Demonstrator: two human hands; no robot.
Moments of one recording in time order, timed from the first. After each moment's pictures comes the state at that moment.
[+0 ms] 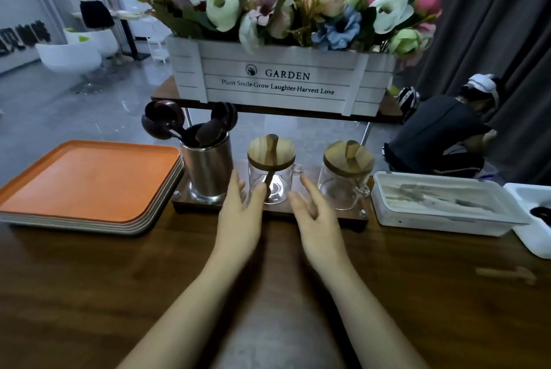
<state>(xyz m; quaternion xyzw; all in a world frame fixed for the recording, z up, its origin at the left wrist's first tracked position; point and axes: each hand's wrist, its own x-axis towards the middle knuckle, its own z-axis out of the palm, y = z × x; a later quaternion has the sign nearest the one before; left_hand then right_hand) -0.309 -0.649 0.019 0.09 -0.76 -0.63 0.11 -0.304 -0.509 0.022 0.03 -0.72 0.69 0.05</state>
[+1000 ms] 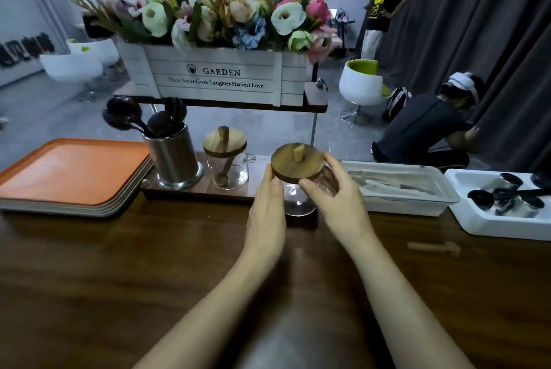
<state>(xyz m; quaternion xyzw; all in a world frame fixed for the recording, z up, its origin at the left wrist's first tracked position) -0.269 -0.510 0.024 -0.03 -0.74 -0.66 0.13 -0.290 -0.370 0.044 0.07 -0.78 0.62 0.10</state>
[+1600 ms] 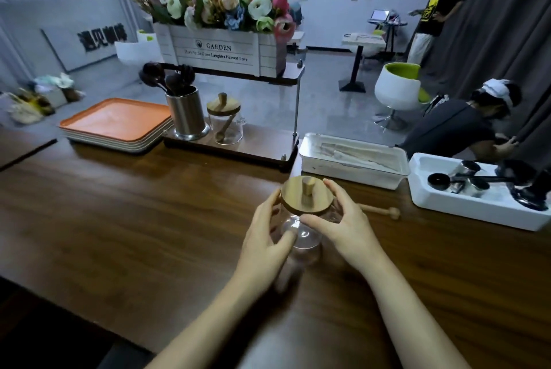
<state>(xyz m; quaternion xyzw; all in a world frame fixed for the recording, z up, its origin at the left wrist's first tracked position) -0.102 -0.398 -0.009 0.00 -0.77 -0.62 0.17 -0.165 -0.230 0.024 0.13 -0.82 0.56 -0.03</state>
